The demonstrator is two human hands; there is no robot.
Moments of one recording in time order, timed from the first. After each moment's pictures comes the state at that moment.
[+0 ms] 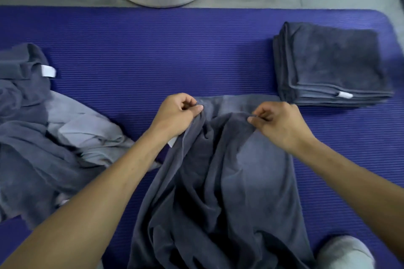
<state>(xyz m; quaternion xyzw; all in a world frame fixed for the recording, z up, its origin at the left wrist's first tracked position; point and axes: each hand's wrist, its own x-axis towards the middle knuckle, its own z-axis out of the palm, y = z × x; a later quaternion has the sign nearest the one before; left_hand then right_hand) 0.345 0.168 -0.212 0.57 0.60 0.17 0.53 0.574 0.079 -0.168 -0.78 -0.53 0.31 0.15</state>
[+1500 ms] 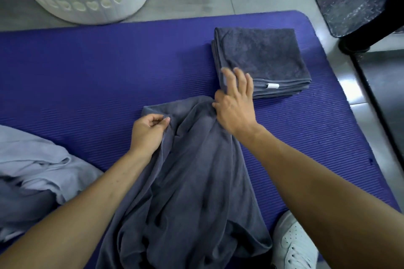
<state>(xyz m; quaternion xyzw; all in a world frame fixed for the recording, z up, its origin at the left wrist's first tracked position) 0.404 0.127 -0.220 0.46 0.65 0.23 0.56 0.619 0.086 -0.199 -0.76 -0.65 -0.02 0.04</state>
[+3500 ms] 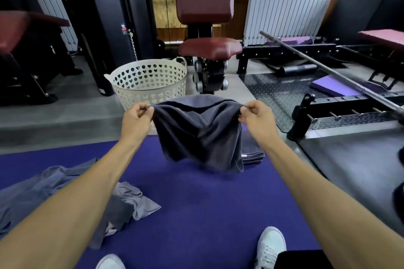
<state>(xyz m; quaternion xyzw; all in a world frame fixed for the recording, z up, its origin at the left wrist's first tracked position) 0.296 0.052 0.168 0.58 0.48 0.50 0.42 0.571 -0.079 0.181 -0.67 -0.38 0.23 0.59</state>
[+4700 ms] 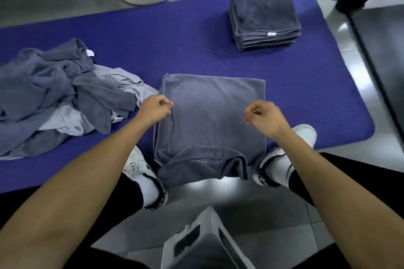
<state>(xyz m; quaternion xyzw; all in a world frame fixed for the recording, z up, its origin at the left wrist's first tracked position) 0.243 -0.014 -0.113 0.64 0.62 0.05 0.45 0.517 -0.179 -0.057 -0.80 -0.38 0.40 0.24</state>
